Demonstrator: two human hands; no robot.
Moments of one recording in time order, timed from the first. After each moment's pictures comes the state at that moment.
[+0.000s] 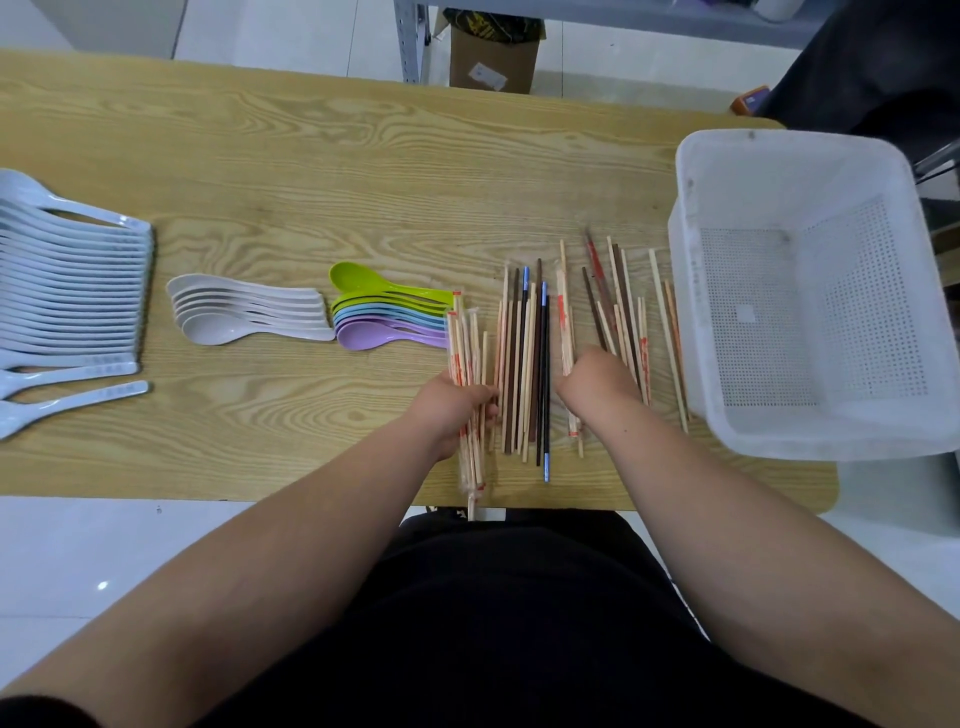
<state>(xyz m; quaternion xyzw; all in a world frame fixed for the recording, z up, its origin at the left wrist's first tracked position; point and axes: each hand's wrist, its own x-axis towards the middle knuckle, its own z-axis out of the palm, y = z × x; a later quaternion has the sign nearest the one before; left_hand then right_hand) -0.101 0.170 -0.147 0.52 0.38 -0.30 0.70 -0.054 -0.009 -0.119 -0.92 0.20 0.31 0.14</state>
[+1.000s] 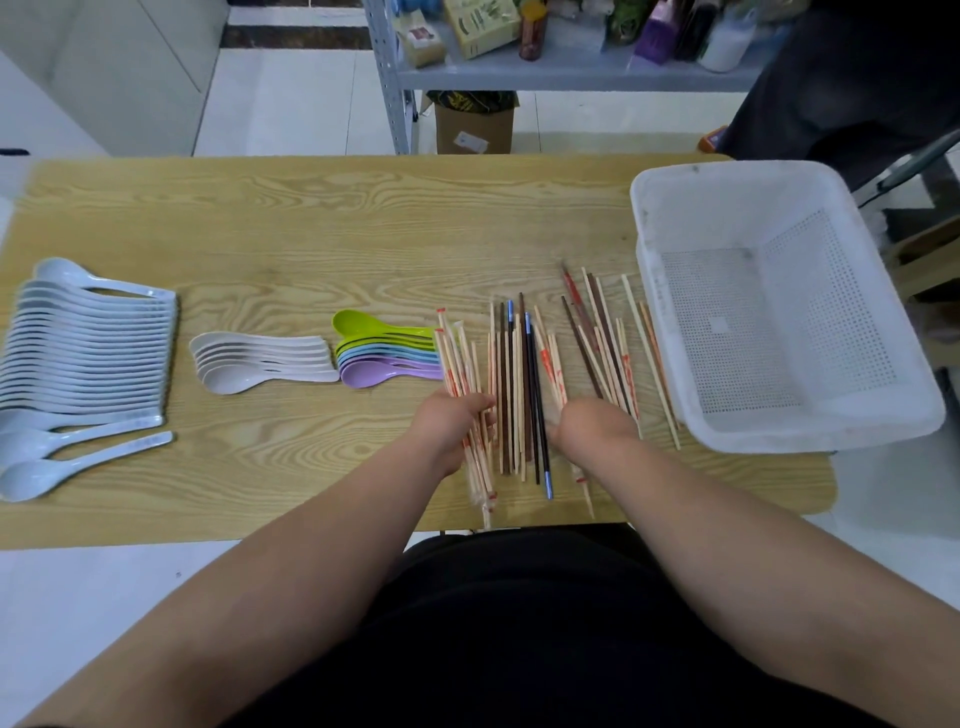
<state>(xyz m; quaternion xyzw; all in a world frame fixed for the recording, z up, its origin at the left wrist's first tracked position) -0.096 0.160 -0.116 0.53 0.38 -0.25 0.72 -0.084 -0.018 -0.114 -0.92 0.12 0.38 0.01</state>
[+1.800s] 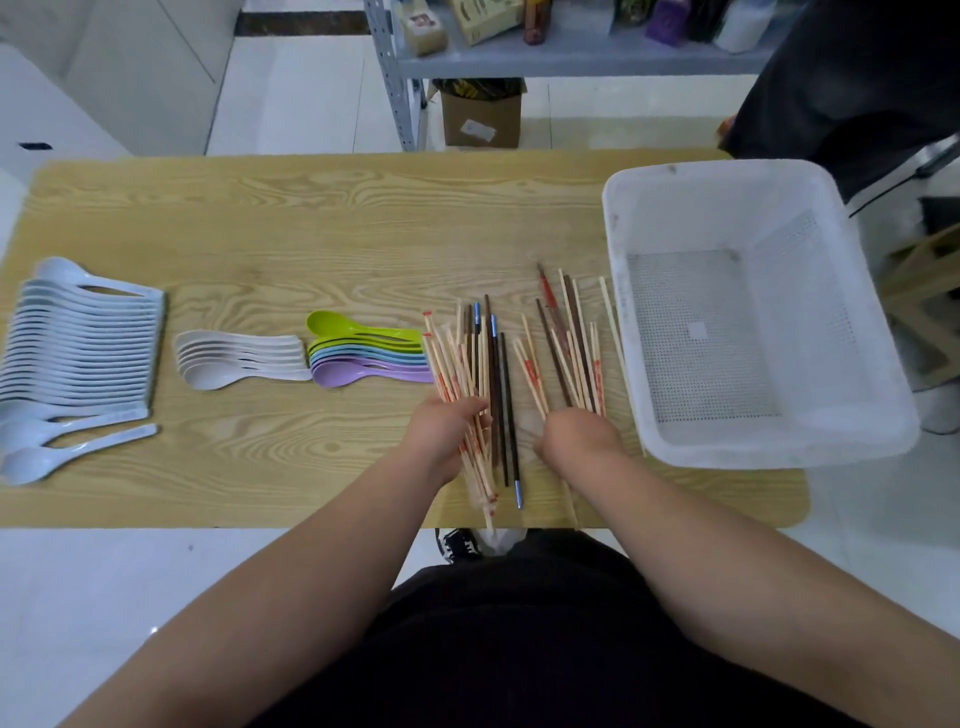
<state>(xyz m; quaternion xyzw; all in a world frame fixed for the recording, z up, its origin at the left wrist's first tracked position) -0.099 0.106 -0.095 0.53 0.42 -0.20 0.70 -0.087 -0.058 -0.115 -0.92 0.04 0.38 0.03</state>
